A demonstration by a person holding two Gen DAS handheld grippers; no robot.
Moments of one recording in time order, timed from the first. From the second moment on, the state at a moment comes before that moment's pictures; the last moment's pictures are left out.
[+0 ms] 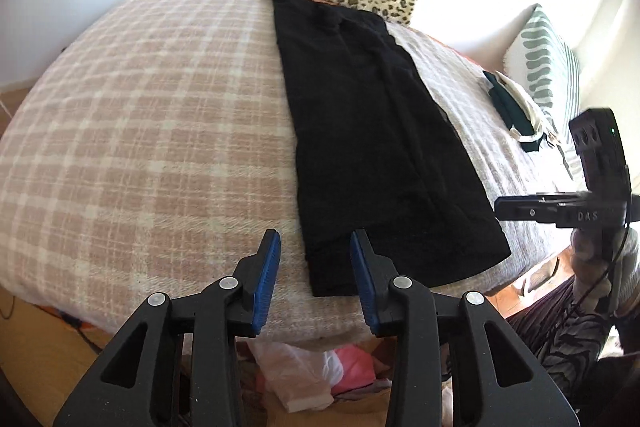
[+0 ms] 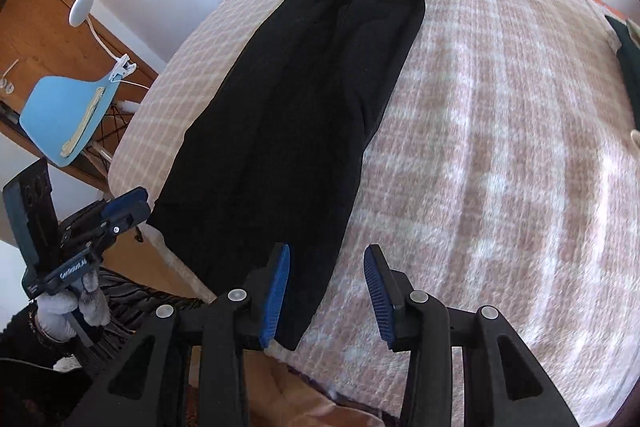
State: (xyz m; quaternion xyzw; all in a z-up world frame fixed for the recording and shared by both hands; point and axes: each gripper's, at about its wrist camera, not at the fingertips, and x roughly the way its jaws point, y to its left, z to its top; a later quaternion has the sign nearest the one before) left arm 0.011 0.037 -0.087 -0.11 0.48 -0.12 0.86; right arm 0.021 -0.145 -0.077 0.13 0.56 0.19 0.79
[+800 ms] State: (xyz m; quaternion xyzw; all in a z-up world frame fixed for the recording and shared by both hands) left arm 0.012 0.048 -0.099 -0.11 0.50 -0.15 0.85; right arm 0.009 -0.109 -0.084 0.08 0.55 0.23 0.80
